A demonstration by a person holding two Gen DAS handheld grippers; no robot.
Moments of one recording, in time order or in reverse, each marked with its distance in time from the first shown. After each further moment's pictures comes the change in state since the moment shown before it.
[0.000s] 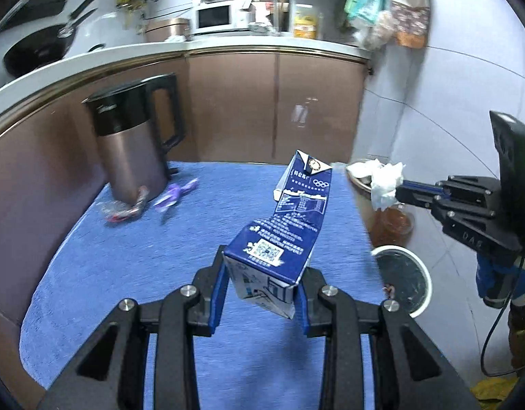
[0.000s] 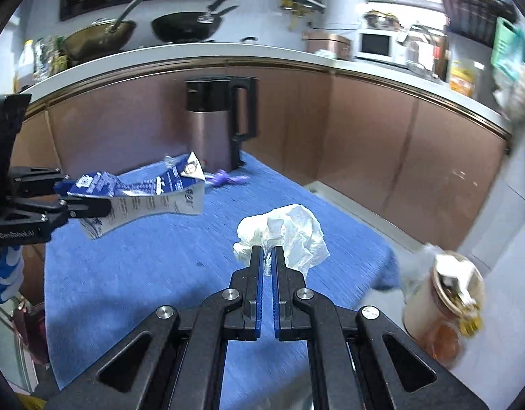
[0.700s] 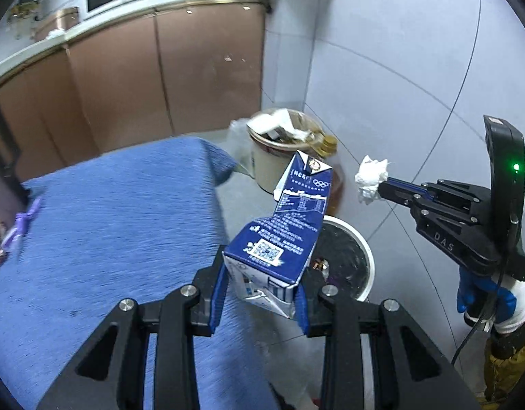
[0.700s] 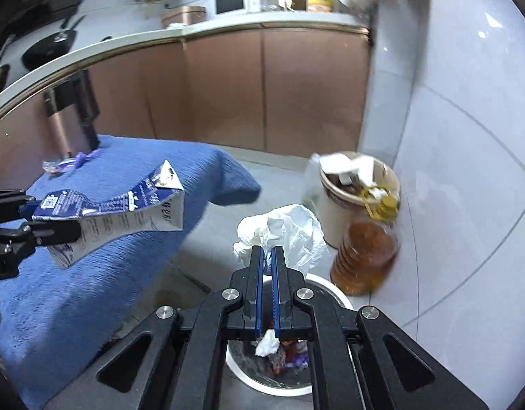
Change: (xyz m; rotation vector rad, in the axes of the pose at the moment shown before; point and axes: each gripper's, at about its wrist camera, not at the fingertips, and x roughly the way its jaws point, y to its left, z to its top) left arm 0.129 -0.189 0.016 0.195 0.191 -0.246; right arm -0.038 -0.153 -0.135 0.362 0.119 -0.338
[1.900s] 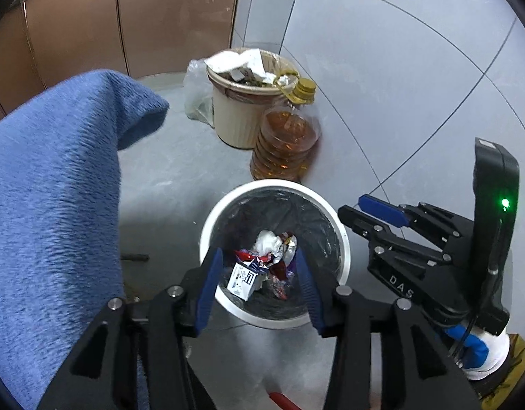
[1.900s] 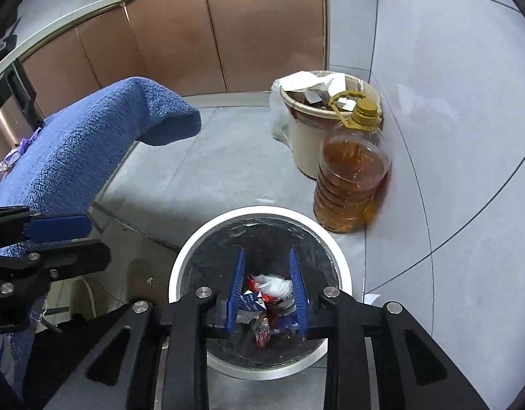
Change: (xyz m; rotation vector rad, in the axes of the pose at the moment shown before) left arm 0.130 -0.051 0.011 -0.052 0.201 -0.110; right arm 0.090 -0.069 -0.058 0.159 0.216 -0.042
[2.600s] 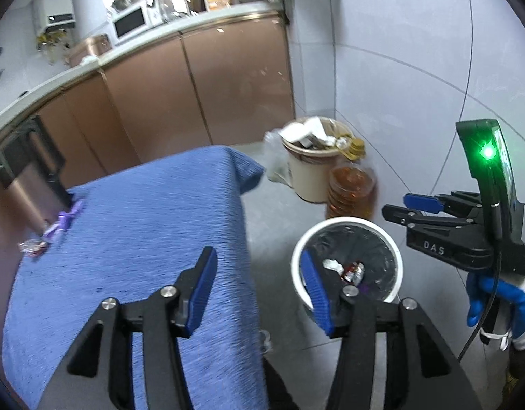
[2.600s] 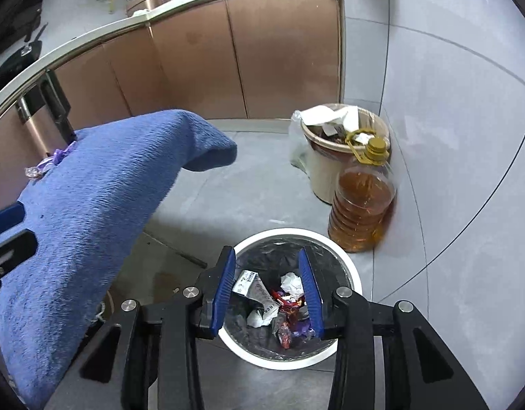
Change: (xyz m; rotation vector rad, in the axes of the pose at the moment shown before) left arm -0.143 0.001 -0.068 0.049 -0.305 0.358; right arm -0.074 0.039 0.004 -0.039 -0.101 0.045
